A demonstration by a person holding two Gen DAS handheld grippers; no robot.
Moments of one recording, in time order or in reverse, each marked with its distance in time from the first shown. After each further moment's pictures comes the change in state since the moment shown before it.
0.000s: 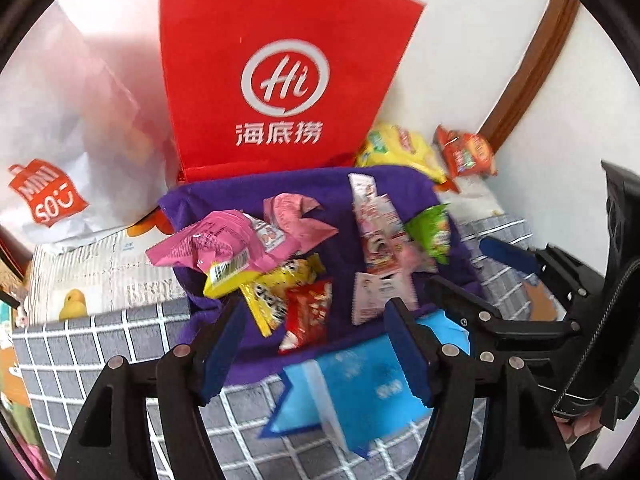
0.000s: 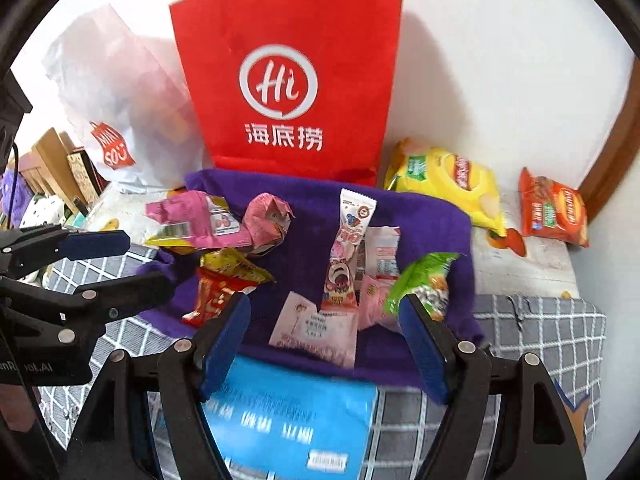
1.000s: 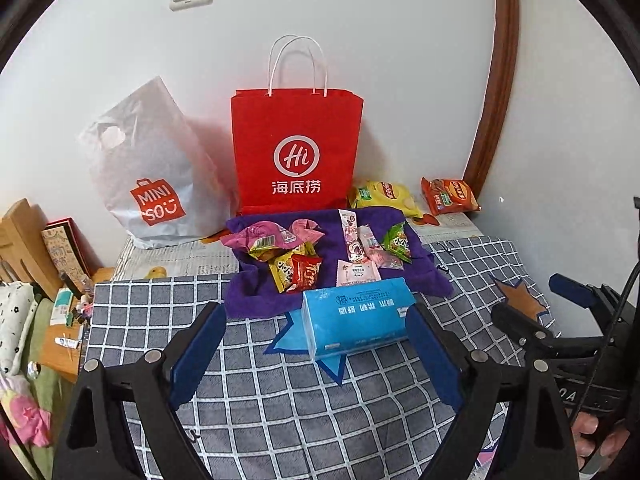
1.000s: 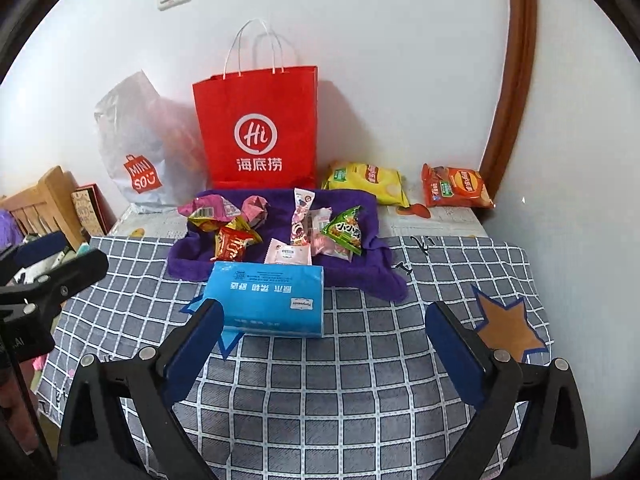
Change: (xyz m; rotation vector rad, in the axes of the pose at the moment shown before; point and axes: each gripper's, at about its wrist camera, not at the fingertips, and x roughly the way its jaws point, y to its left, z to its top) left arm -0.155 -0.077 -0.123 0.015 -0.300 0.195; right arm -0.180 -0.009 -0.124 0.129 -0.185 -0.124
